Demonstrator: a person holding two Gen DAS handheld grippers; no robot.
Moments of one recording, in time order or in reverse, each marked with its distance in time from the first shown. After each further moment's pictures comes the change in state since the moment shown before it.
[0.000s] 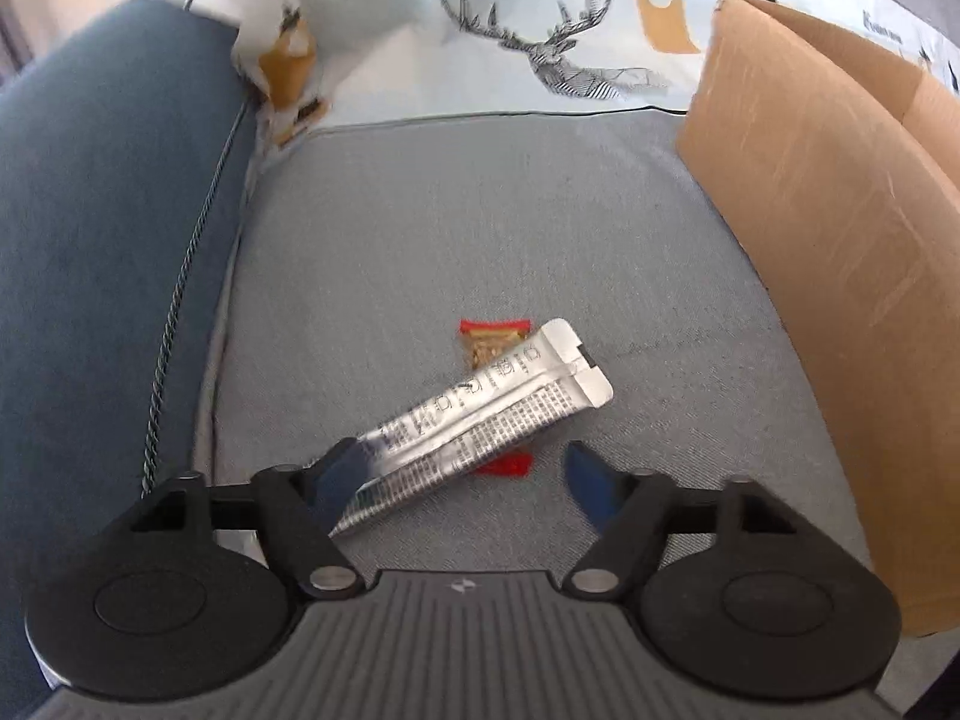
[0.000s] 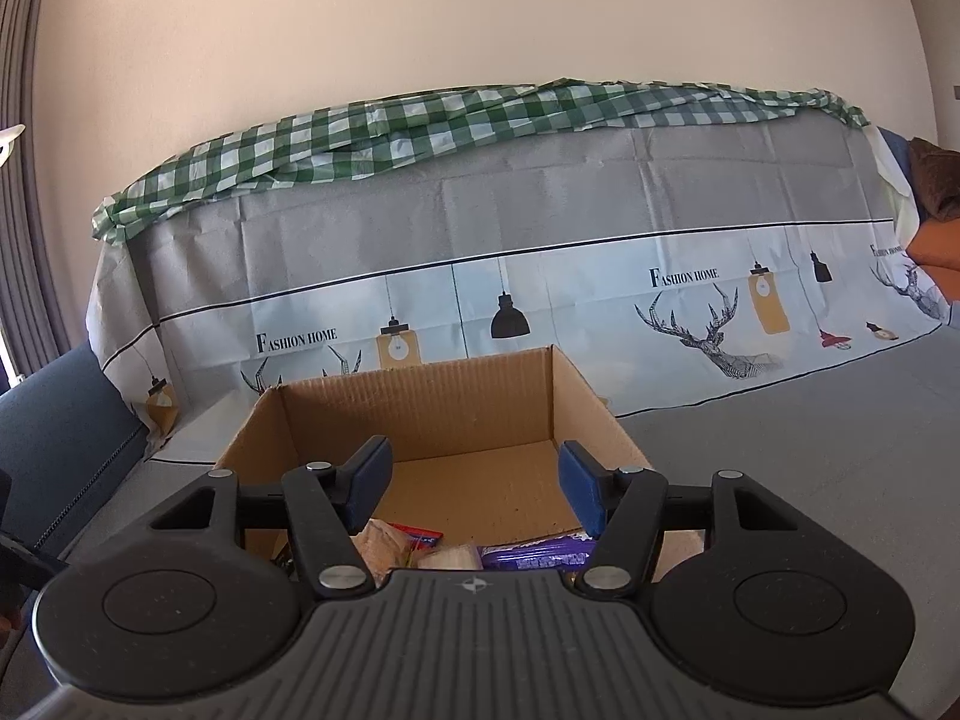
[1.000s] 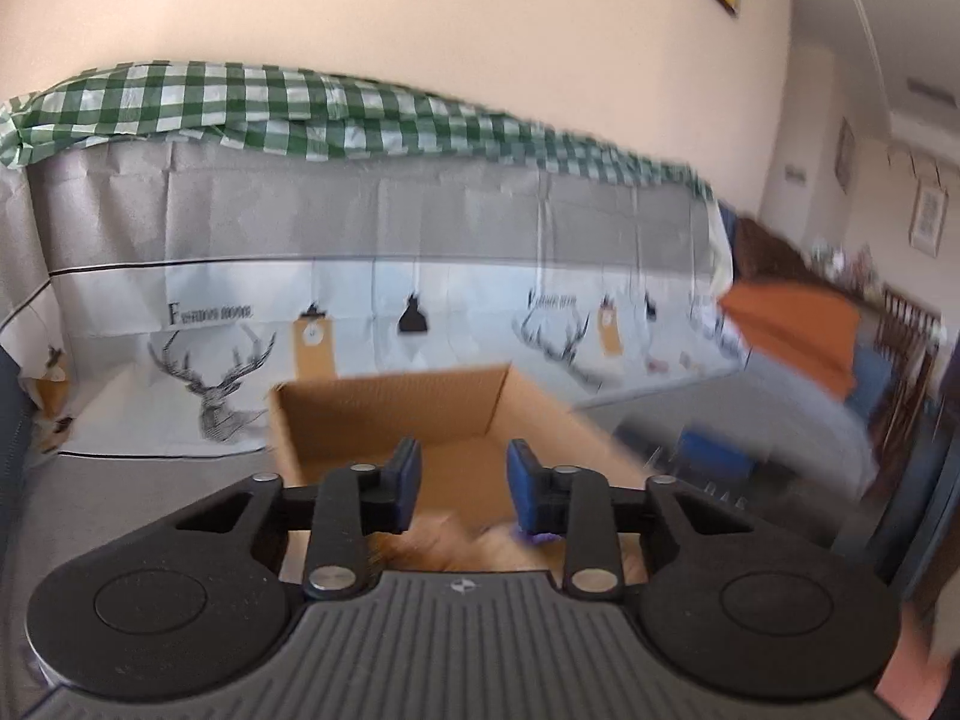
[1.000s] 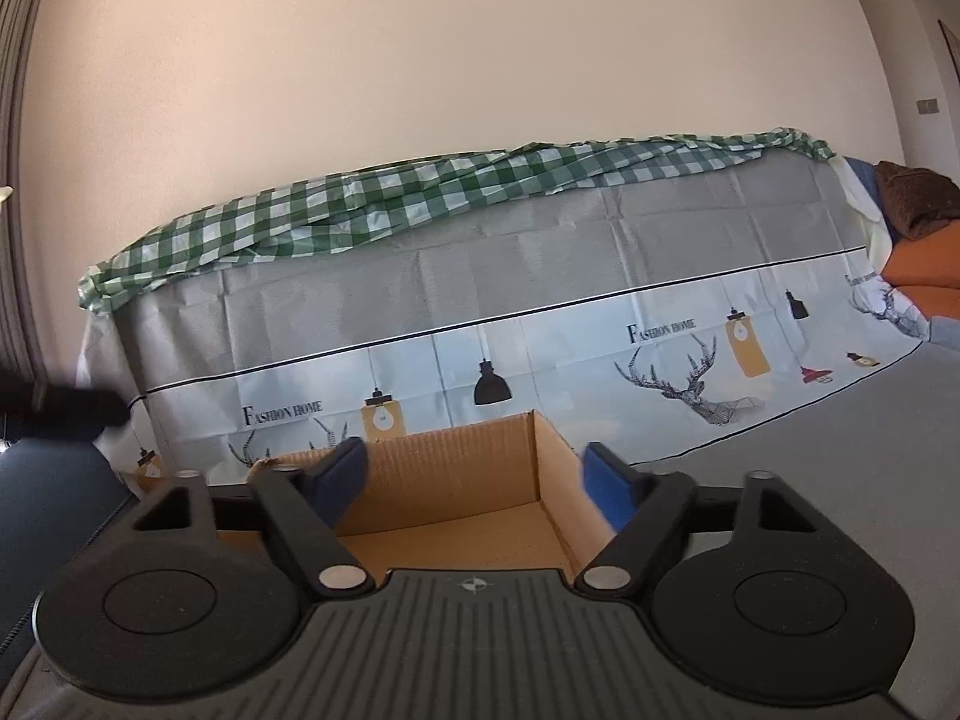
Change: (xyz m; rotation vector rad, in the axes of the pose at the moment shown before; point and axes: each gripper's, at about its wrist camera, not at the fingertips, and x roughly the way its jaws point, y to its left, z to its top) left arm -0.212 -0.143 -0.014 0.094 -0.576 -0.434; right arm -0.014 -0.004 0.001 0.058 -0.143 -0.022
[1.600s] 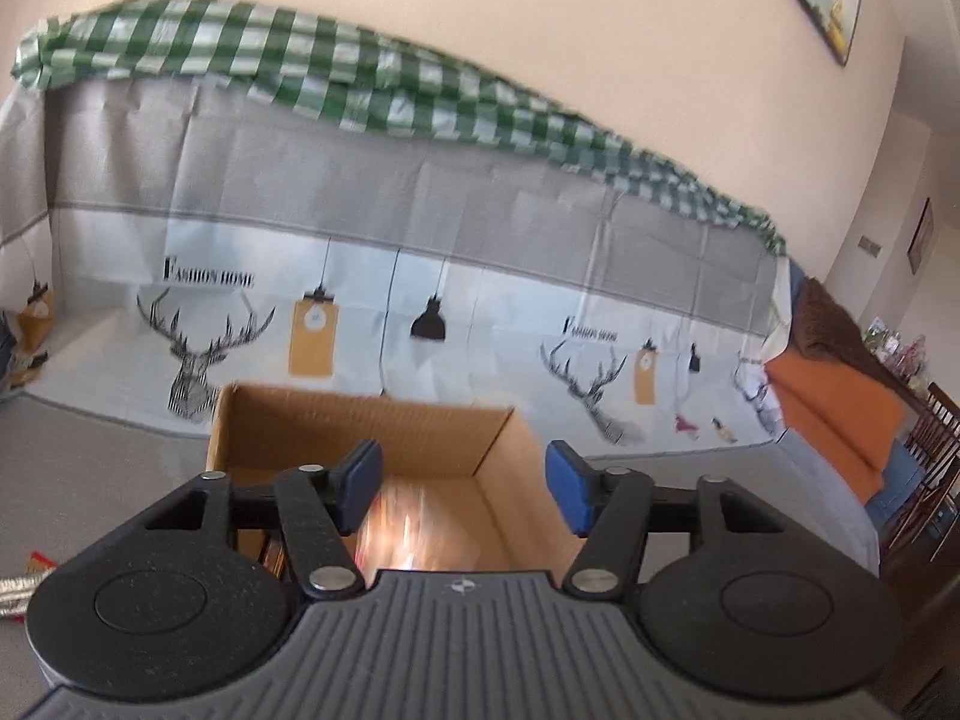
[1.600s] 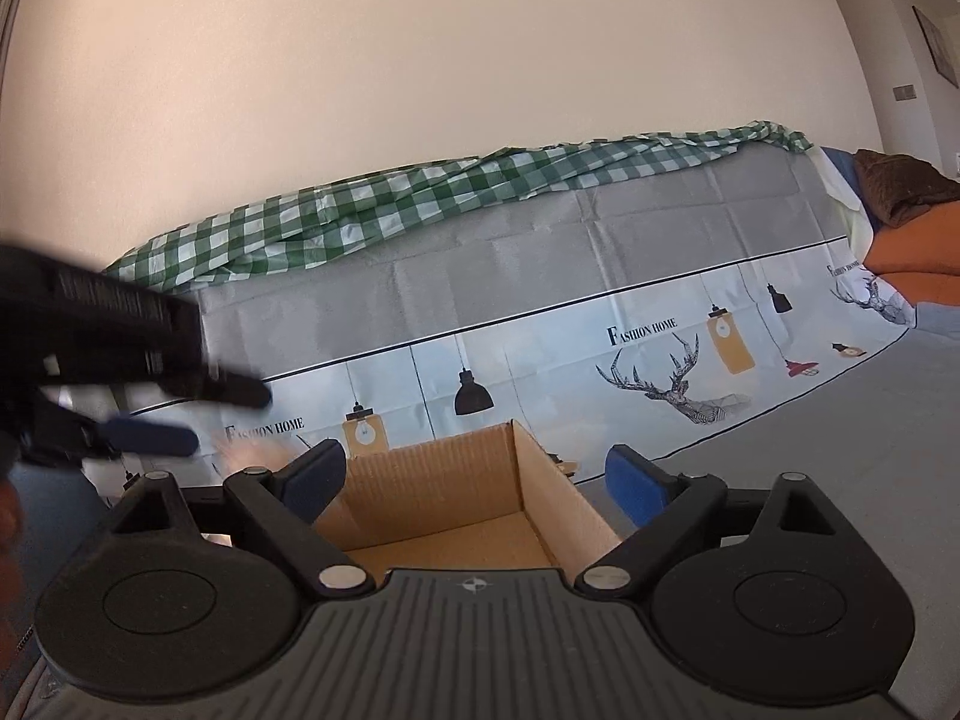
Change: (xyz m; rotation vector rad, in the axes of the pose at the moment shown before) left arm 0.076 -0.047 0.074 -0.257 0.006 0.086; right arm 0.009 -0.009 0.003 0.037 -0.019 -0.045
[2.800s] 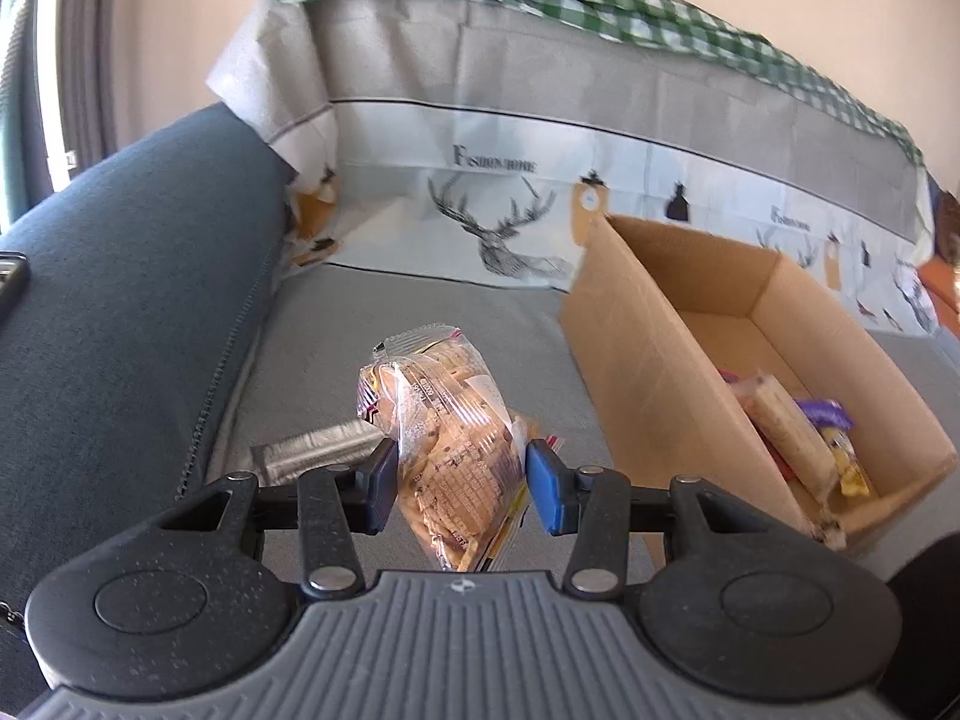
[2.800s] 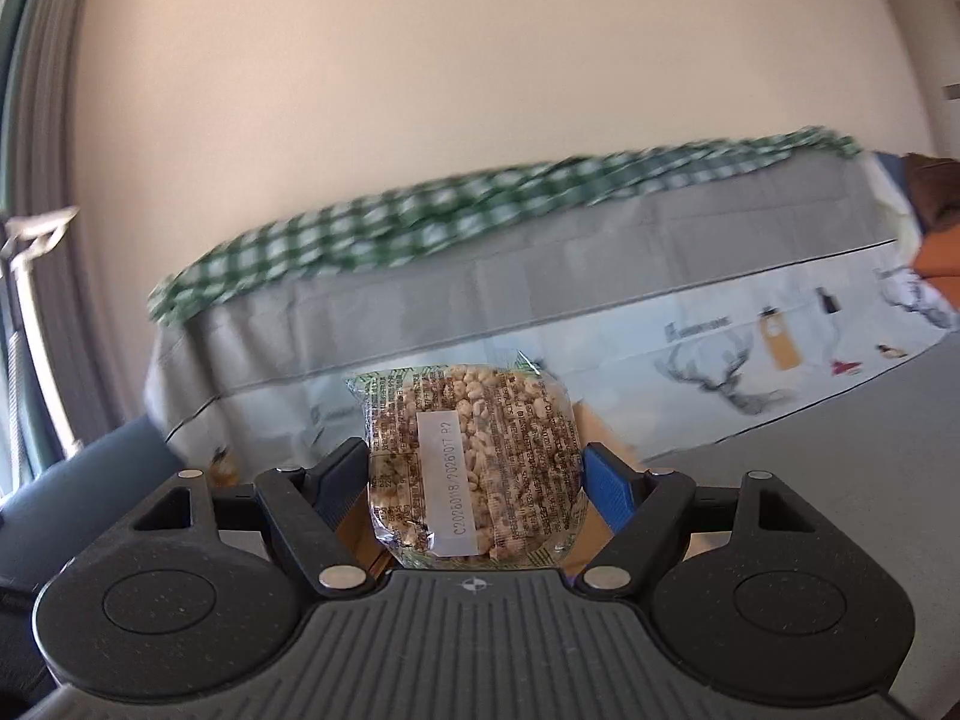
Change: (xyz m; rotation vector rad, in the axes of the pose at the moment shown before) left arm -0.102 0.211 -0.105 0.042 0.129 0.320; right arm -0.066 0.002 -0.004 -0.002 -0.018 0.122
